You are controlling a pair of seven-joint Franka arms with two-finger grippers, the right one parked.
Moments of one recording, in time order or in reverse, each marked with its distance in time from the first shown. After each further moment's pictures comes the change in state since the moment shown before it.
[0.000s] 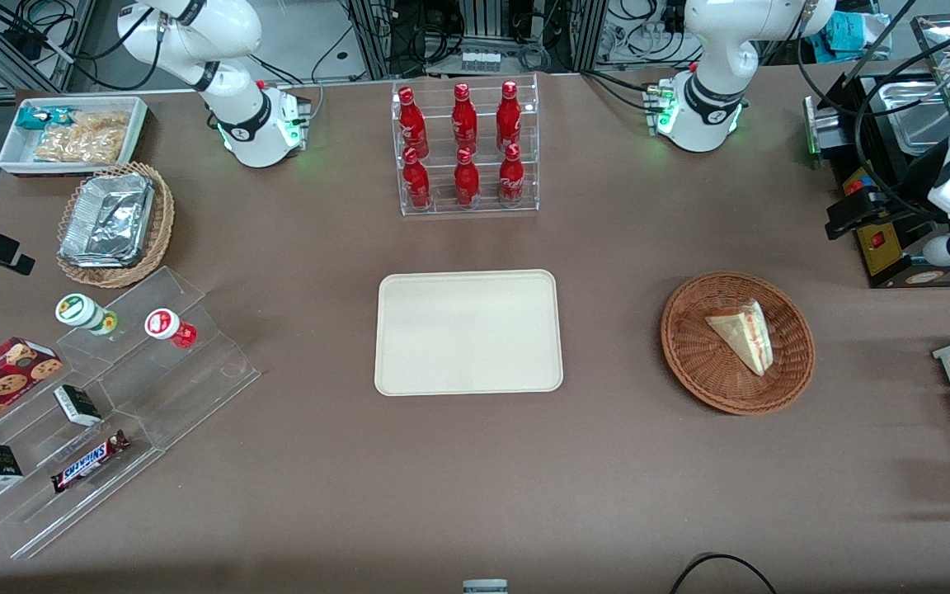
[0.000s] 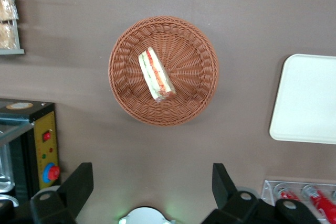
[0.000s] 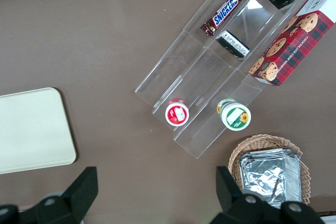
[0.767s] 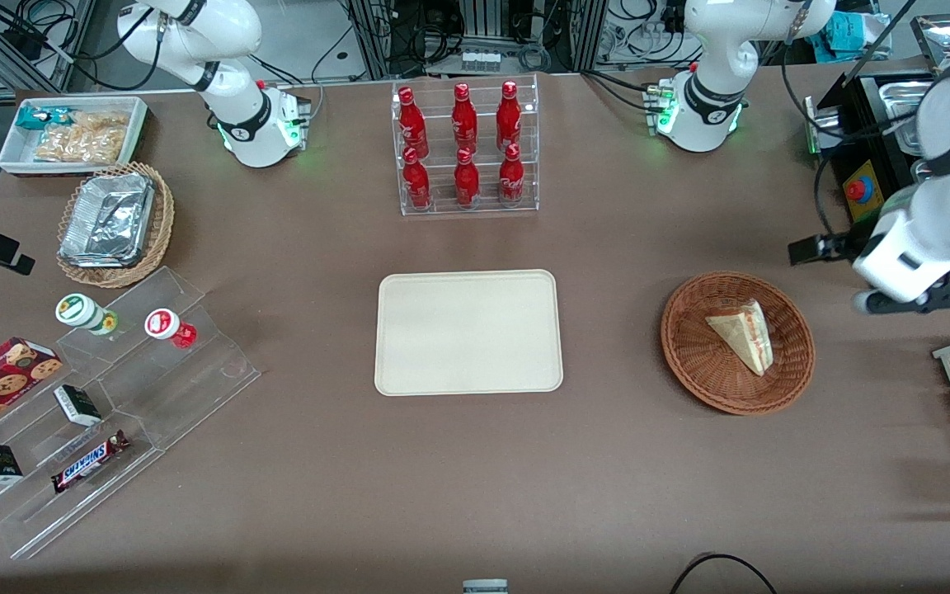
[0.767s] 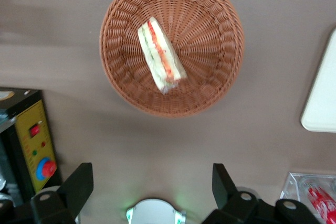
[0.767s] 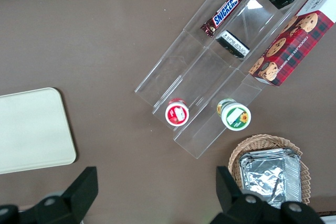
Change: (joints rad) arm 0.001 0.078 0.007 -0.230 0.013 0.148 0.011
